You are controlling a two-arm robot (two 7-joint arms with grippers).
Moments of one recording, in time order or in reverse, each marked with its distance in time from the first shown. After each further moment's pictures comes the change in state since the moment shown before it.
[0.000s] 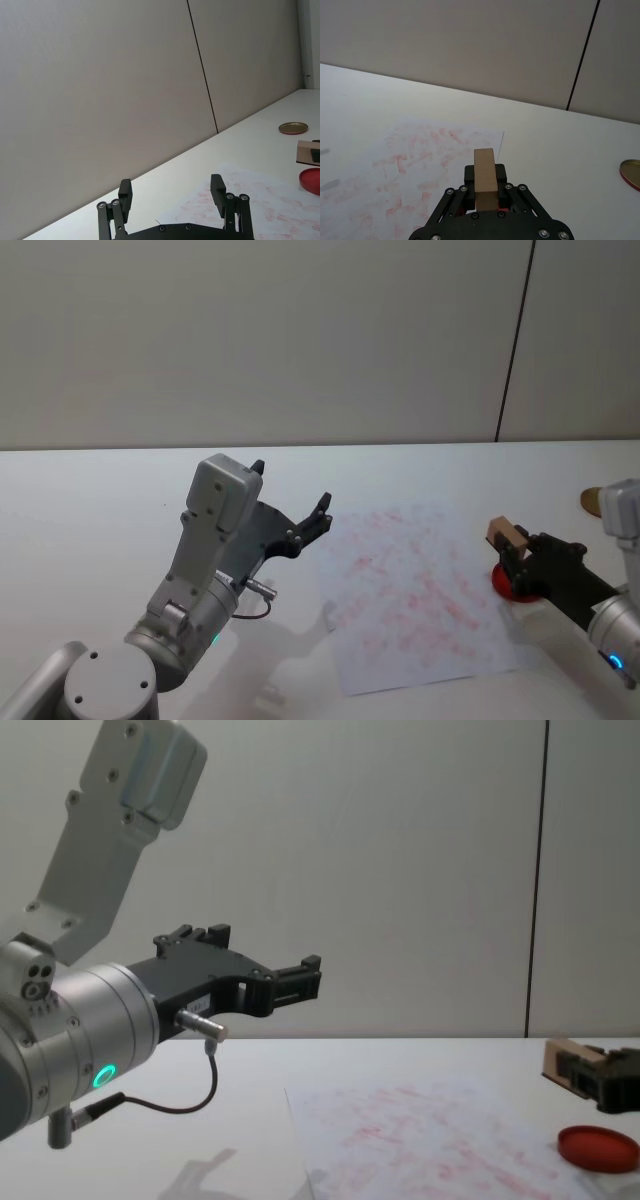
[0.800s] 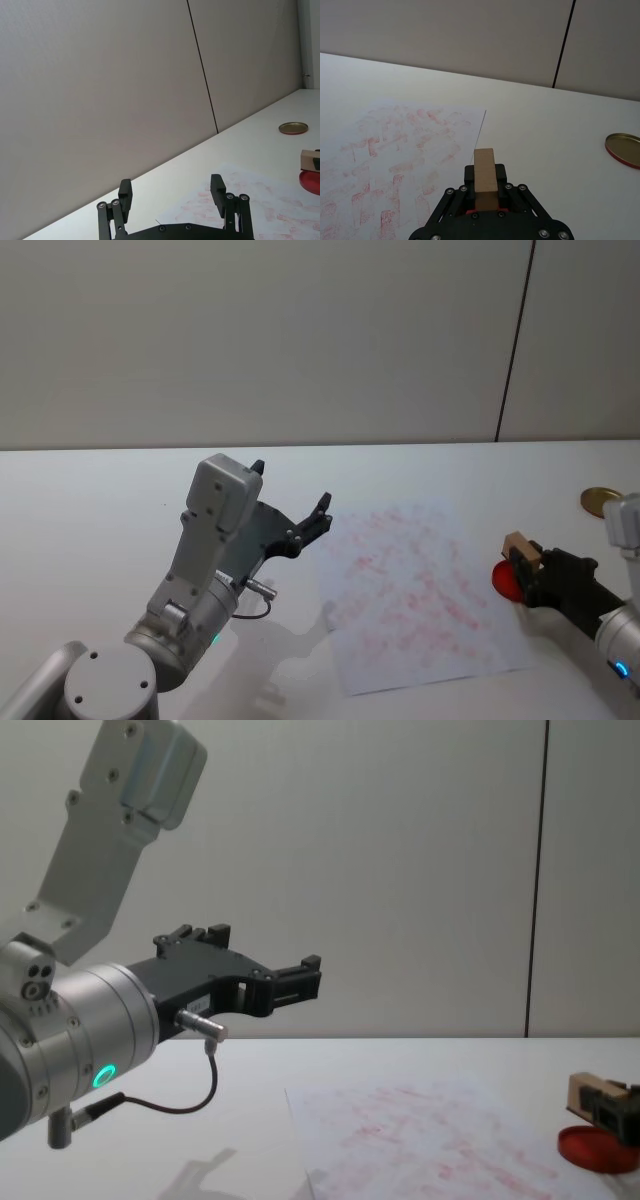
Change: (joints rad) left arm 0.000 0.000 0.000 0.000 0.000 0.000 0.000; right arm 0.024 -0.004 0.008 0.095 -0.004 -0.008 -0.014
